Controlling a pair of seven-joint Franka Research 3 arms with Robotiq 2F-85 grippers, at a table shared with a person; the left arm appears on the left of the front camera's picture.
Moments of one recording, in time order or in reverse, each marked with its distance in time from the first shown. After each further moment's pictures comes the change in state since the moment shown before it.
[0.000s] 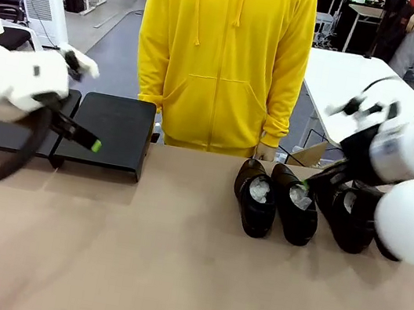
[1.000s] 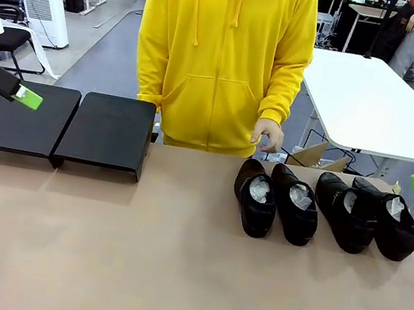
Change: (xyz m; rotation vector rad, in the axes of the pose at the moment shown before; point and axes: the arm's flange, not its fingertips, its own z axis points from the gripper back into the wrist) left arm -0.003 0.077 0.094 -0.342 0.002 0.080; right arm -0.064 -0.086 0.131 0.381 -0.110 -0.108
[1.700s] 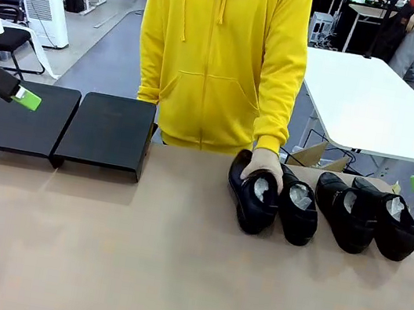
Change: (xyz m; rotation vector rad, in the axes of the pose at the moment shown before) left arm -0.002 0.003 0.007 0.018 -0.004 0.007; right arm 0.000 0.000 0.004 -0.034 0.001 -0.012
